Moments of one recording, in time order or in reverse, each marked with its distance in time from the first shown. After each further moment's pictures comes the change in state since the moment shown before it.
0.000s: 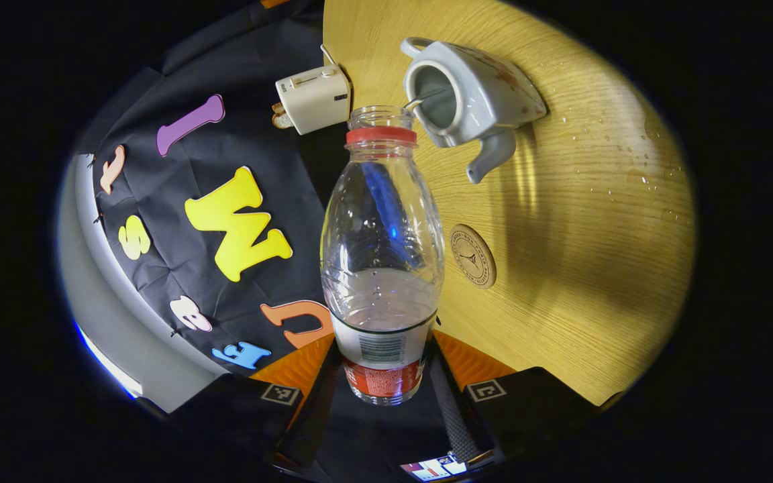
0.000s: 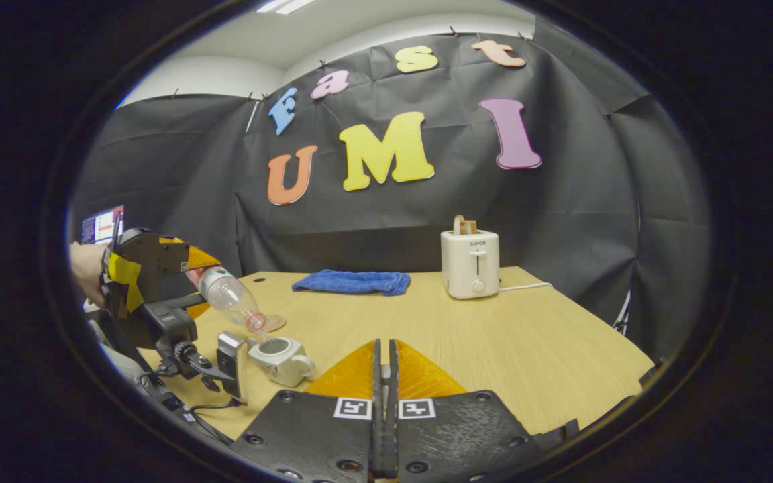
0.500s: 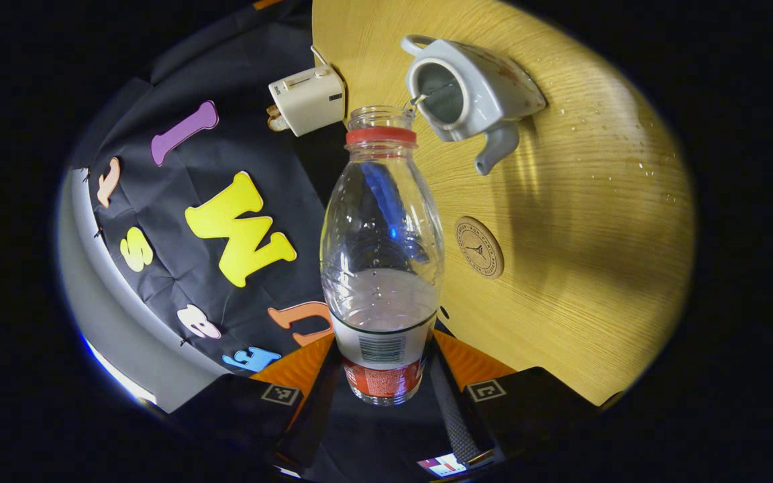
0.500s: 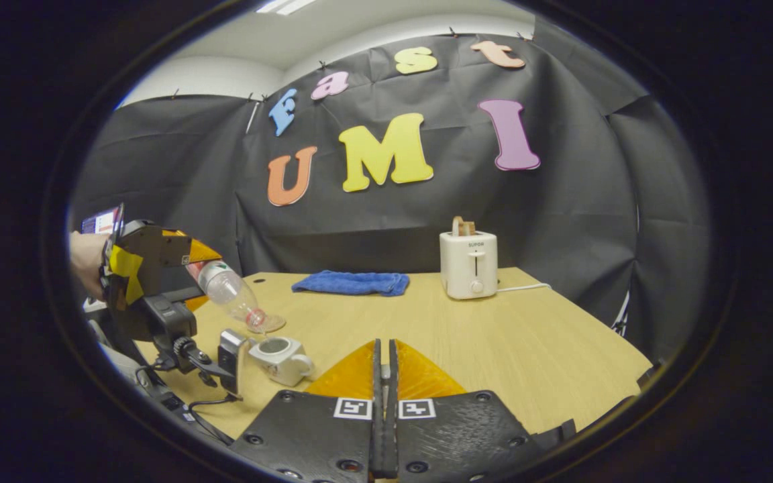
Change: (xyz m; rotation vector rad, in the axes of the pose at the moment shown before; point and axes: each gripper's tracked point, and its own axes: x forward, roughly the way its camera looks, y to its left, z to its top) left arm -0.001 0.012 -0.002 0.060 0.011 0.010; right arm -0.004 -0.003 0.001 0.001 -0.006 -0.001
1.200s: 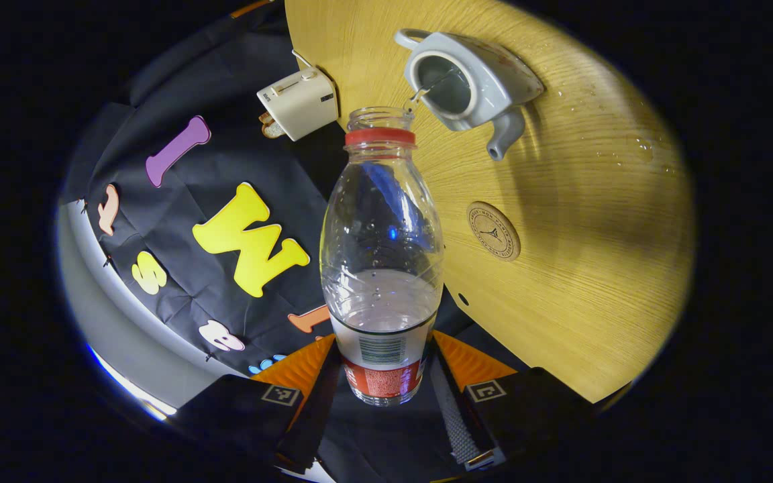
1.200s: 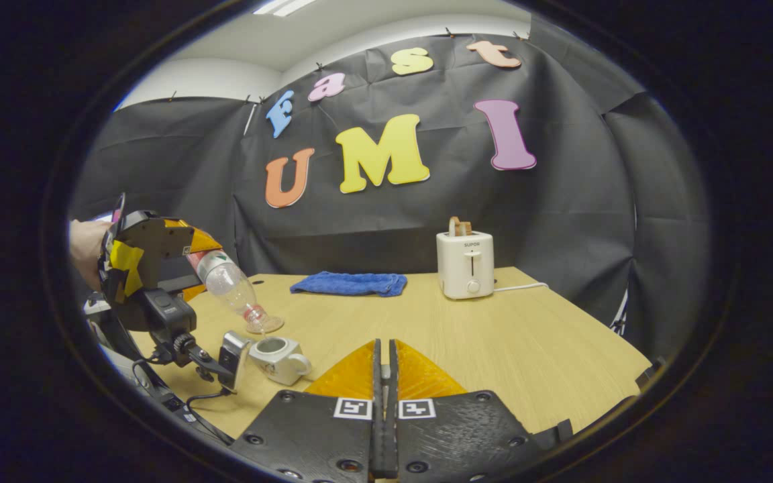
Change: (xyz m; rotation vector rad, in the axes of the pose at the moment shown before) left arm -0.002 0.024 -0.005 0.117 0.037 0.037; right arm -0.003 -0.007 0.000 0.008 -0.003 -0.005
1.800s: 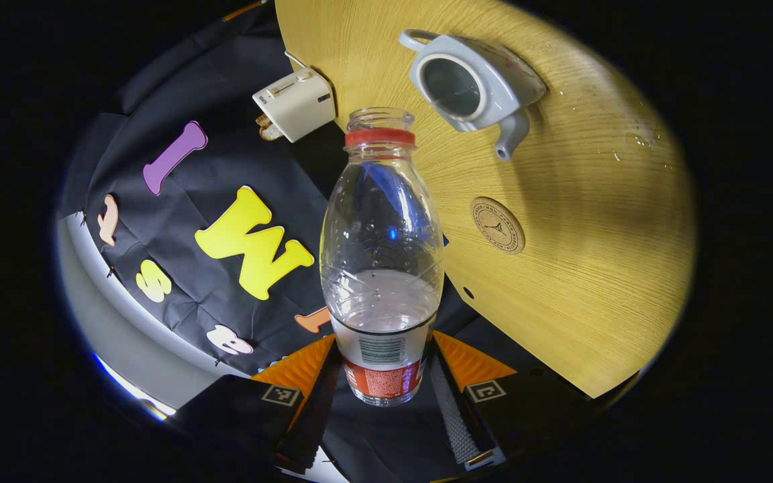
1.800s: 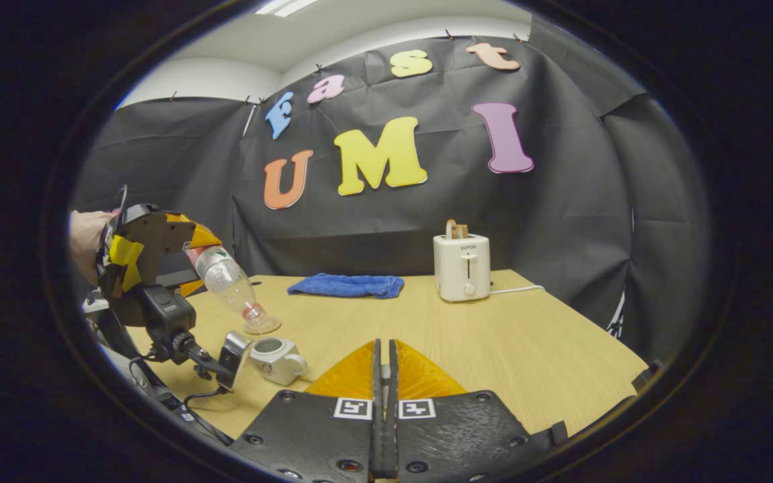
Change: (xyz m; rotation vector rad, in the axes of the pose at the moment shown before) left arm -0.001 0.006 0.002 0.036 0.013 0.013; right arm -0.003 -0.003 0.002 -0.007 -0.011 -0.007
